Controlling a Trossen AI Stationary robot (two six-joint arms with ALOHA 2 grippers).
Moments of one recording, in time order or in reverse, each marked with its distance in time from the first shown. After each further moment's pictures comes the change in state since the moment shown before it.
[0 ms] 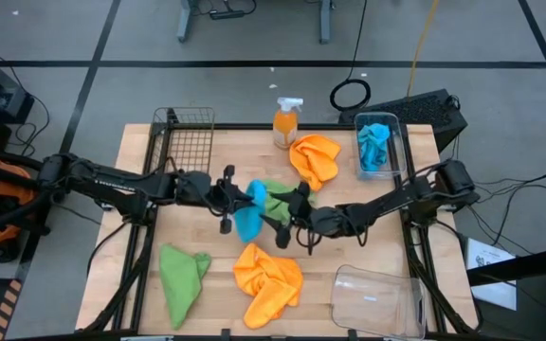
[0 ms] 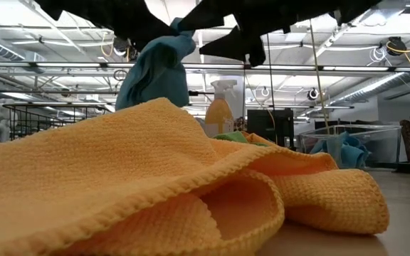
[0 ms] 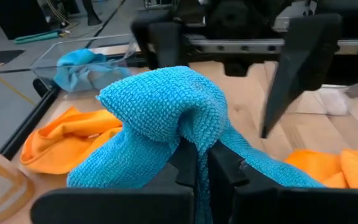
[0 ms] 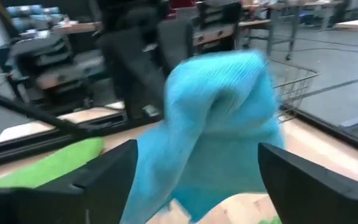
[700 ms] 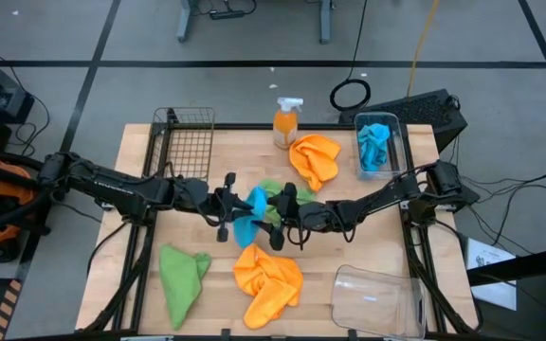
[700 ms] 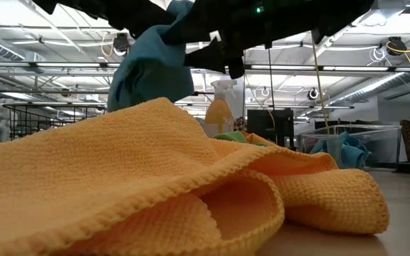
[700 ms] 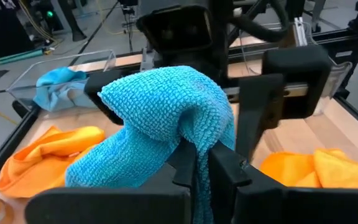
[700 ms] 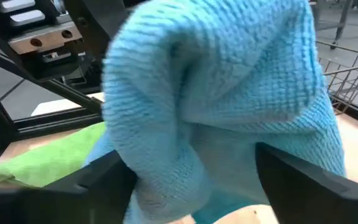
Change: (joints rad) left arm -0.072 0.000 0.000 0.032 -0.007 0.034; right arm -0.063 0.085 0.040 0.023 -0.221 -0.025
